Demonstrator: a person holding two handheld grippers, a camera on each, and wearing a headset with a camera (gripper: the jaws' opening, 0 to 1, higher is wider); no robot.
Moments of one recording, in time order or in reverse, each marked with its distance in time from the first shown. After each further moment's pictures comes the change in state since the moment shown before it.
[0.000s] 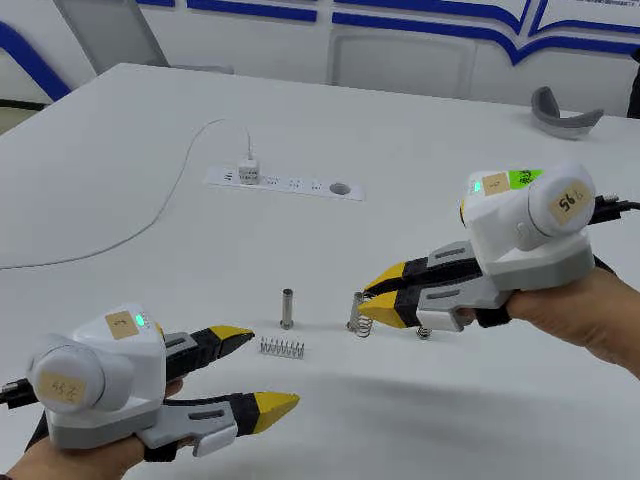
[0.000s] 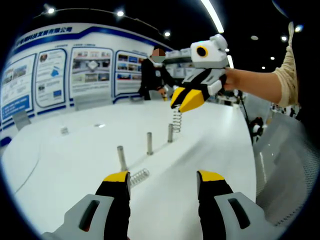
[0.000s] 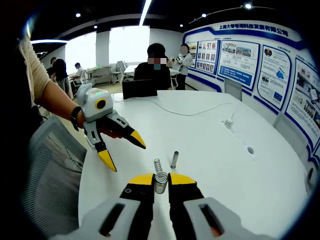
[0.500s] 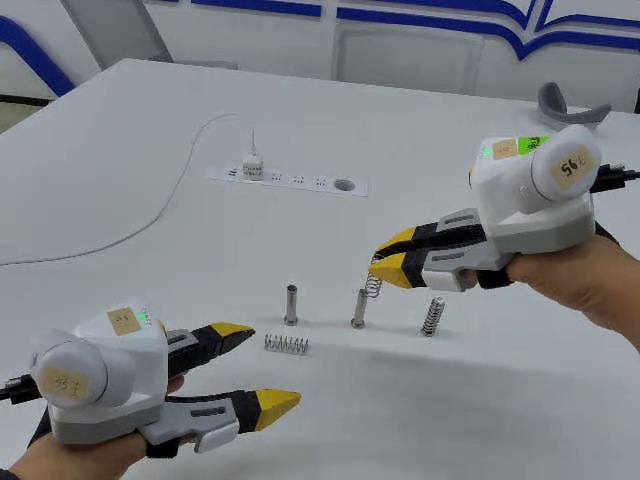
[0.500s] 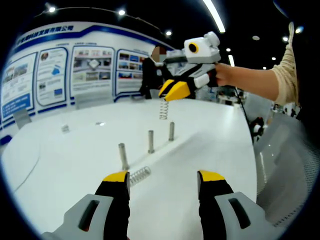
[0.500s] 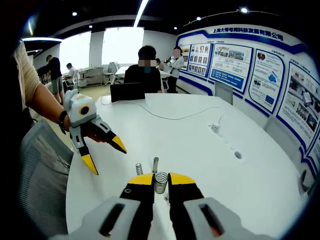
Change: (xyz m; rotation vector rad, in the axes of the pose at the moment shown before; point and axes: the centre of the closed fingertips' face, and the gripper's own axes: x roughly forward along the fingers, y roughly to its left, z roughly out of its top) left arm -0.002 0.002 -0.003 -0.008 0.007 0.007; right arm 0.001 -0.036 0.012 -0.011 -0.017 -0.083
